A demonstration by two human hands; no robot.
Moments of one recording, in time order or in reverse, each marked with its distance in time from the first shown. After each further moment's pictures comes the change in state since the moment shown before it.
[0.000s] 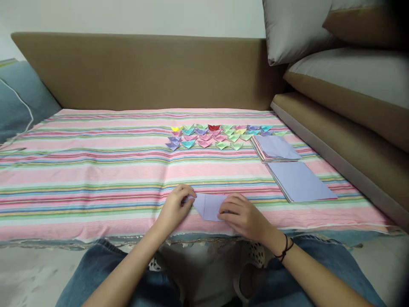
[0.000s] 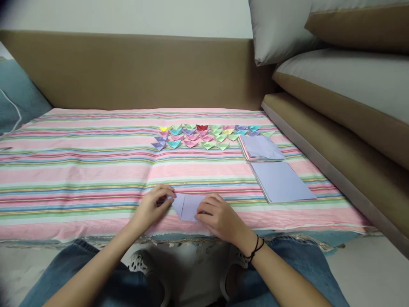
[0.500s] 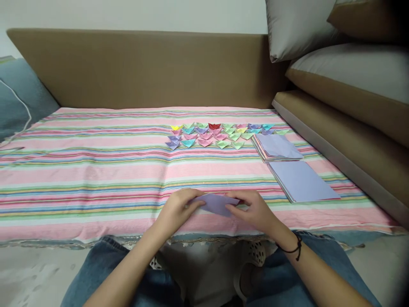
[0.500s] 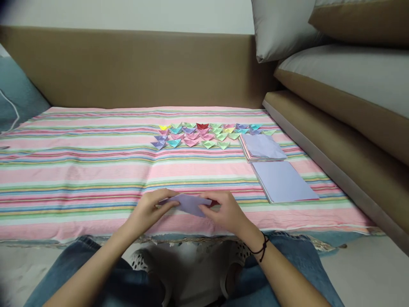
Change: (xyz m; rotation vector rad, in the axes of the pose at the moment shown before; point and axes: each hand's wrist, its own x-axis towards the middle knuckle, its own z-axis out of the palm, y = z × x) left_hand 0.007 0.032 -0.015 -0.120 -0.172 0.080; right_hand 0.023 -0.006 -0.024 0.541 0.141 0.502
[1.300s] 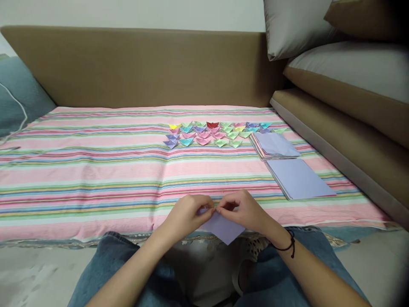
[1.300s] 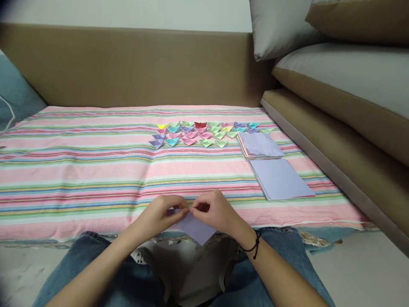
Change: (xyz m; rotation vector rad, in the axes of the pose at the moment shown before) left_hand 0.005 0.028 0.013 -0.014 -0.212 -0.110; right_hand 0.003 -0.011 0.009 0.063 -0.160 0.182
